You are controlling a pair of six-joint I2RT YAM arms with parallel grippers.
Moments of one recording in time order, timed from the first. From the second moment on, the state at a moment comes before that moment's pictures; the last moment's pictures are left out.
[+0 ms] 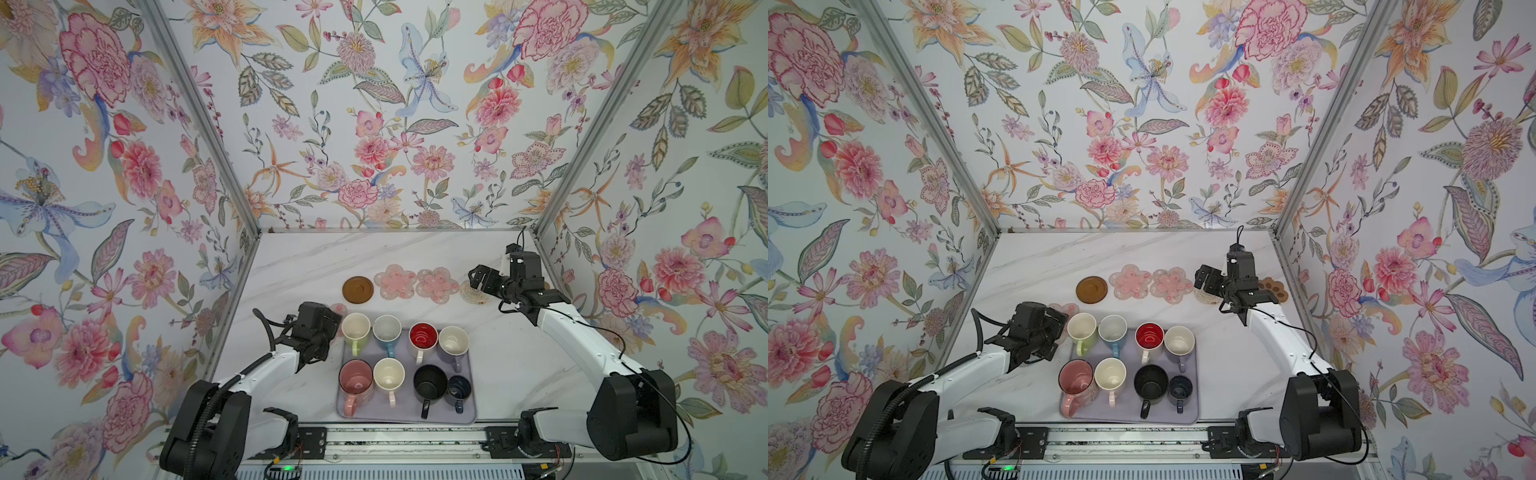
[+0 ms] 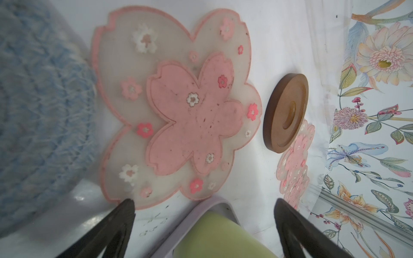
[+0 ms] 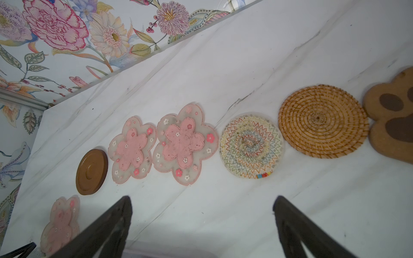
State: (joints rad) left arm -0.31 1.23 0.48 -0.13 0.02 -1.41; right arm 0.17 1.33 0.96 -0.30 -0.10 0.45
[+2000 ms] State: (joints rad) left arm -0.21 1.23 0.58 -0.19 -0.06 -1.29; right arm 0.18 1.34 0.96 -0.33 -0.11 0.45
